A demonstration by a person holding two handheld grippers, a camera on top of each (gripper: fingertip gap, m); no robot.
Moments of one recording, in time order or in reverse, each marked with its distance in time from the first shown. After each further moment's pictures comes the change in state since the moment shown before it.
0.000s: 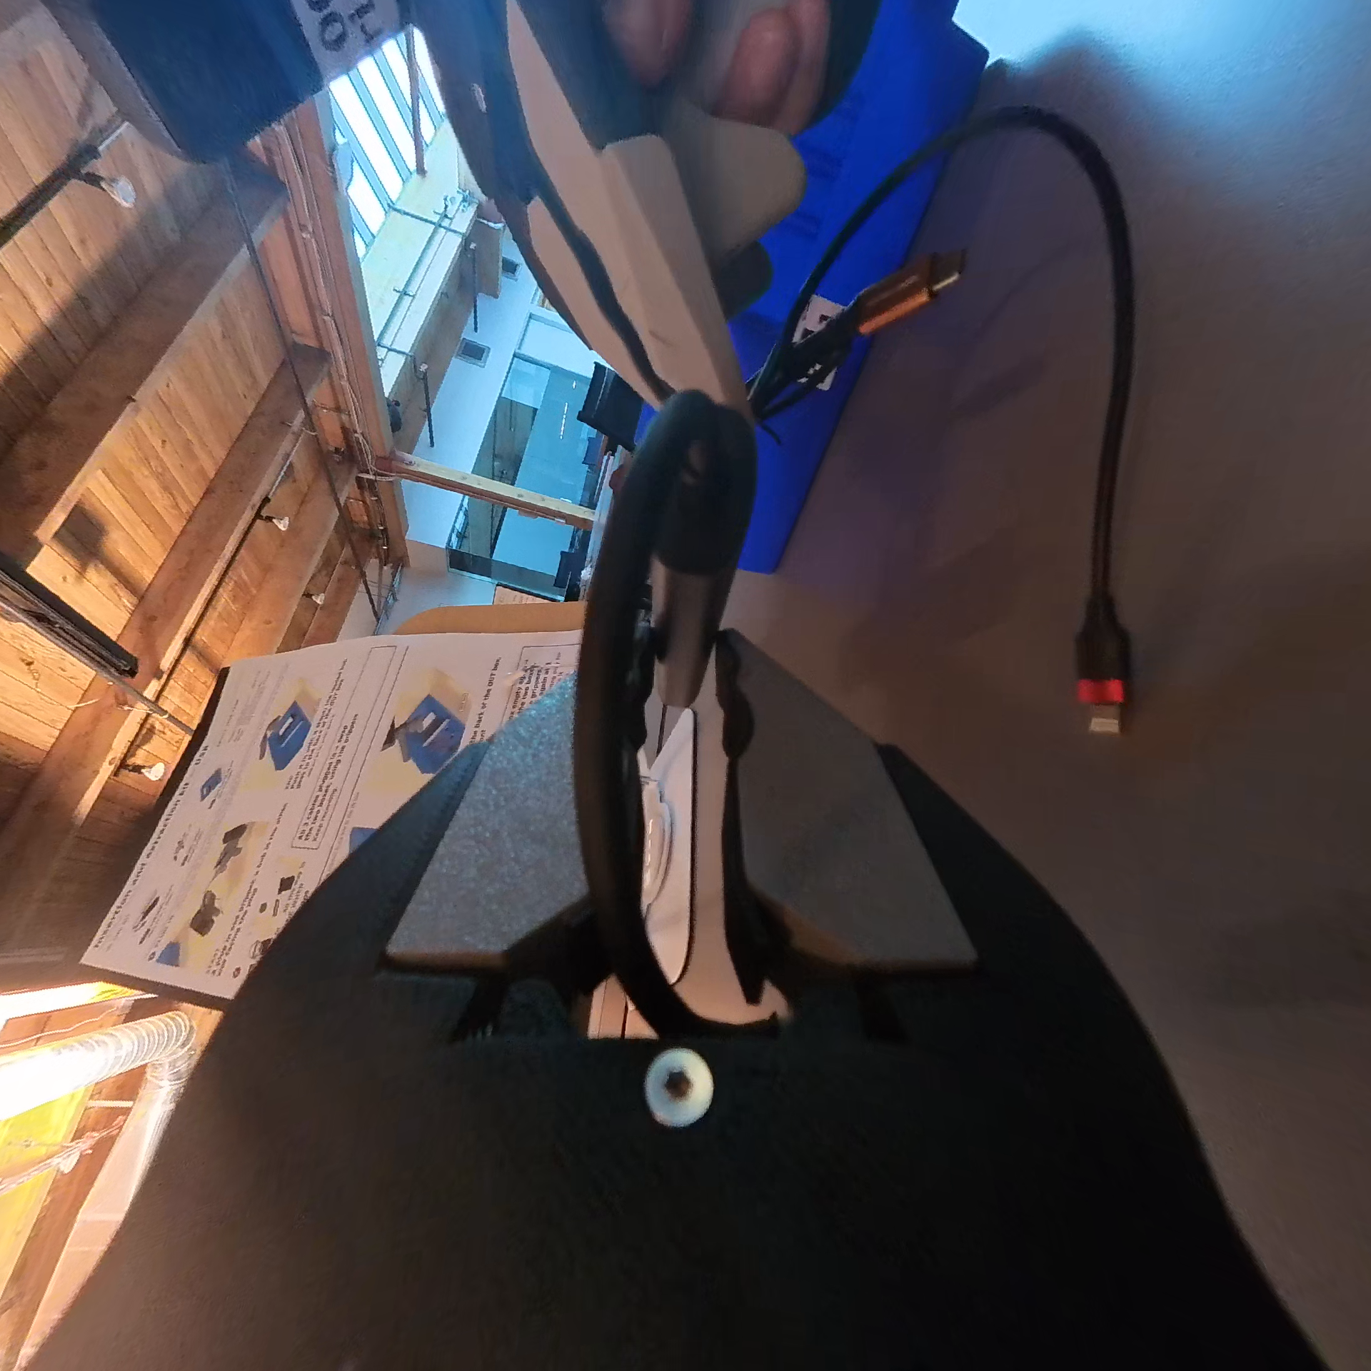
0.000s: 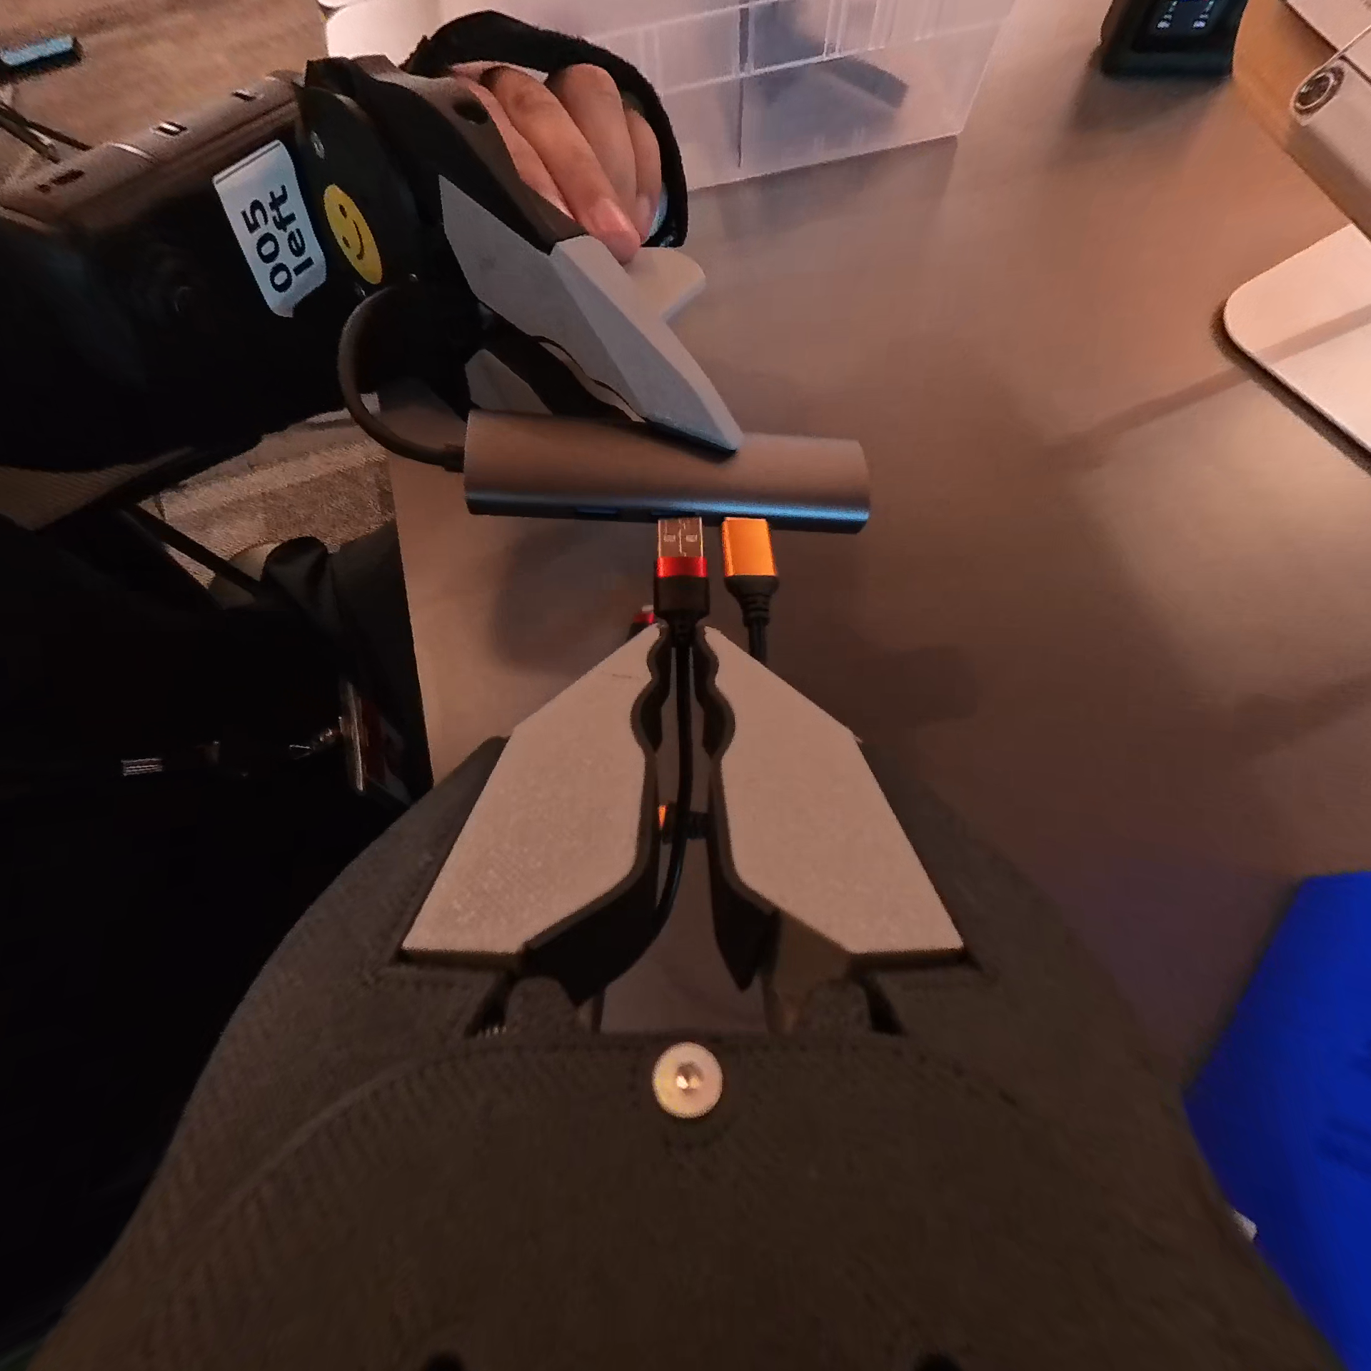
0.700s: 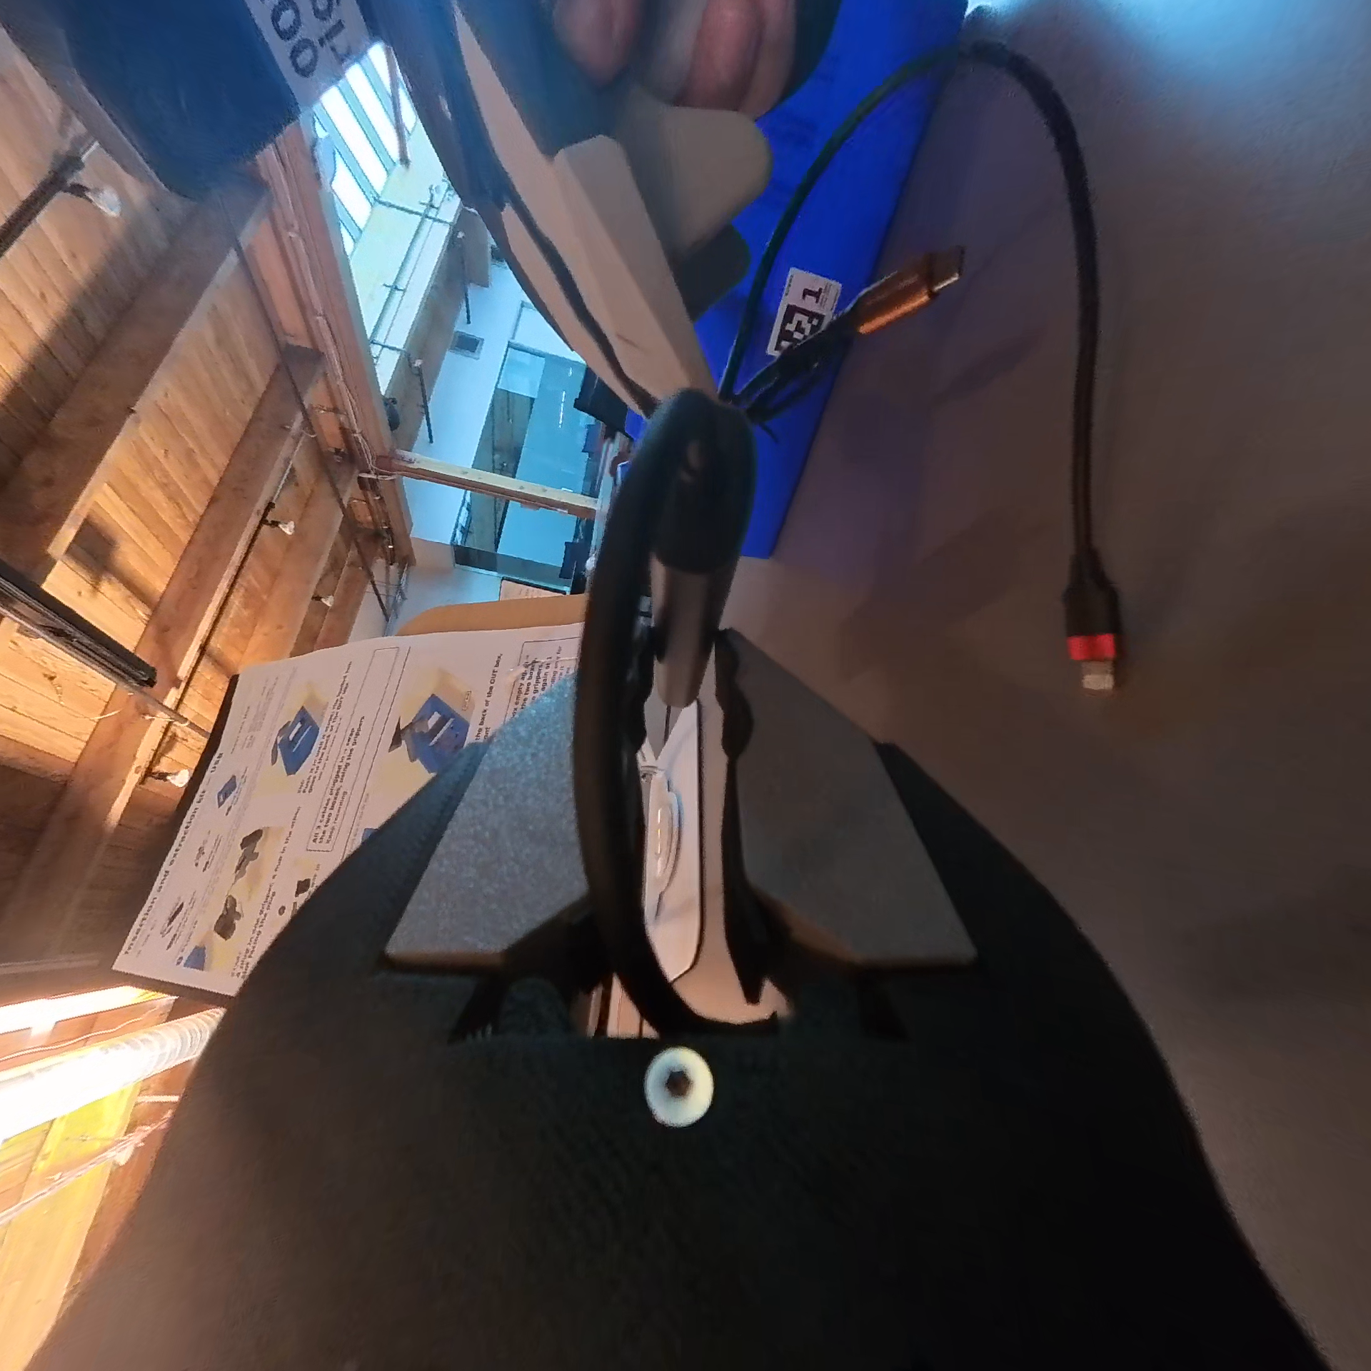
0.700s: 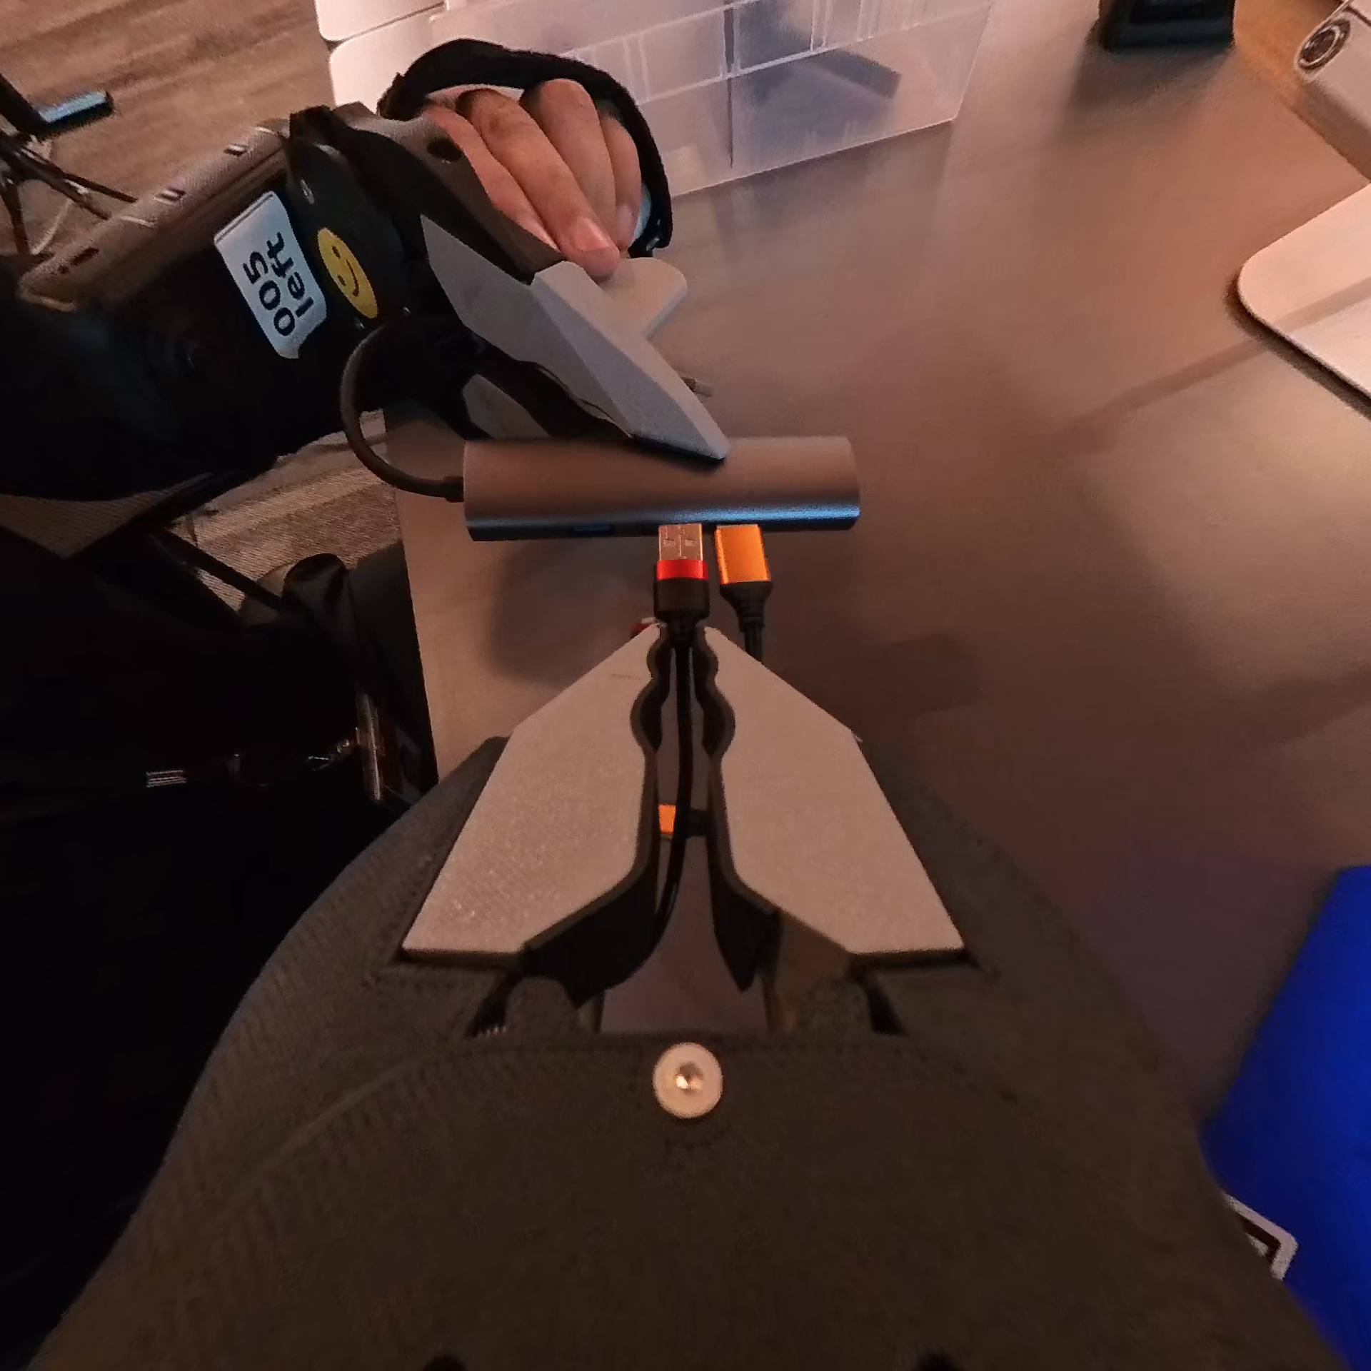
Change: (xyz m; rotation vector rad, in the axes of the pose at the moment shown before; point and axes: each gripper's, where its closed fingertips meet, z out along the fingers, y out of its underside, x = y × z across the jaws) left arm 0.005 0.002 0.001 -0.026 0.008 0.048; right arm 0.003 0.001 0.001 0.010 -0.017 0.046
